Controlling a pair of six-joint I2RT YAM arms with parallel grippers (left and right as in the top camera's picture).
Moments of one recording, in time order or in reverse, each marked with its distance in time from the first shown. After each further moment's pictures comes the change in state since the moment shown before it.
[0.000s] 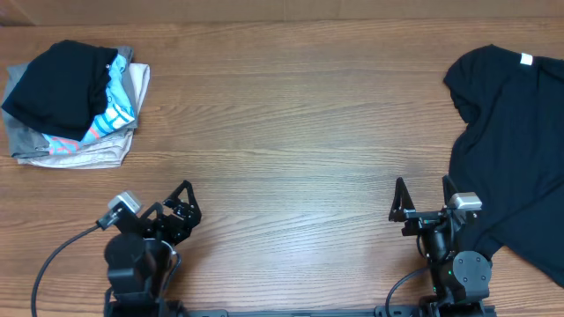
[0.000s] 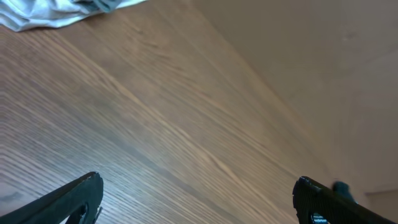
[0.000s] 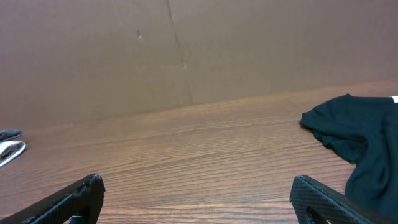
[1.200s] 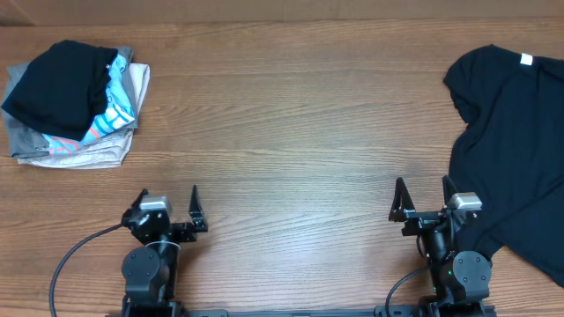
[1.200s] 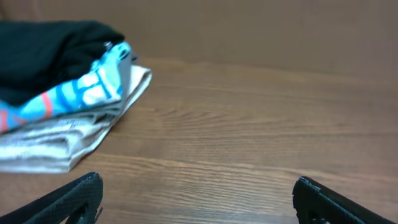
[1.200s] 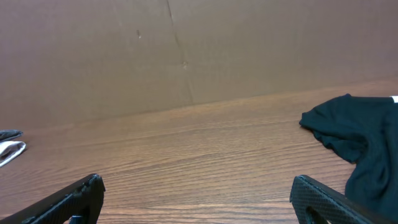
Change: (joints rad) left arm -0.074 -0.148 -0.249 0.321 -0.131 0.704; right arm 0.000 0.000 0.000 -0.001 0.000 -0.001
